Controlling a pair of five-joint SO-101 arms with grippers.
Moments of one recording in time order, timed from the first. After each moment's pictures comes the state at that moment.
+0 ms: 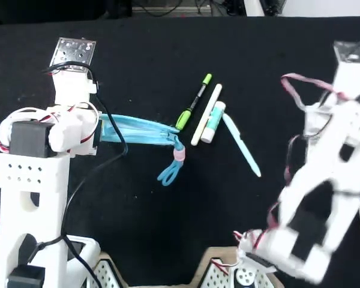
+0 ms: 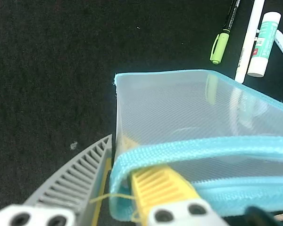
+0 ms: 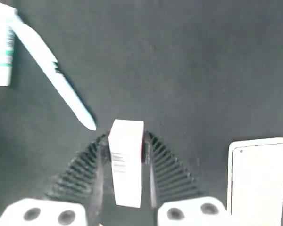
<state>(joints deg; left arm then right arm) 1.1 -32.5 5.4 92.3 -3.6 27.9 -10.8 -8.7 96.6 21.1</state>
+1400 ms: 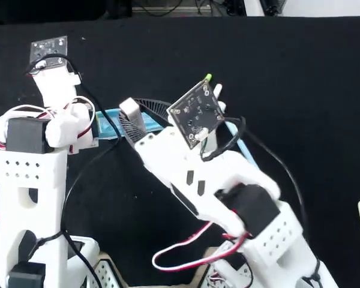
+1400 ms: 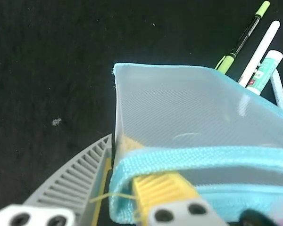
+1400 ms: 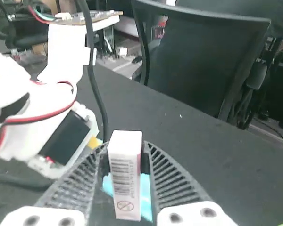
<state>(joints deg) -0.7 -31.7 3.4 94.5 12.9 -40.7 -52.5 30.5 45.3 2.2</state>
